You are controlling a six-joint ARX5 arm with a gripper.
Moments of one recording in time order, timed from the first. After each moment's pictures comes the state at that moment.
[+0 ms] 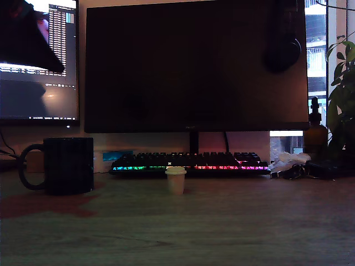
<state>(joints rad) -0.18 1.09 0.80 -0.32 0.55 0.06</state>
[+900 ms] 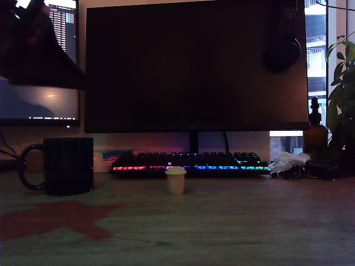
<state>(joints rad) -0.44 0.97 0.48 0.13 0.37 -0.02</state>
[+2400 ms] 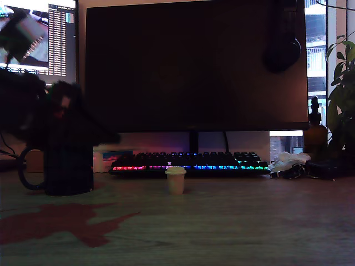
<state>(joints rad) -0.47 1.31 0.32 0.64 0.38 0.03</state>
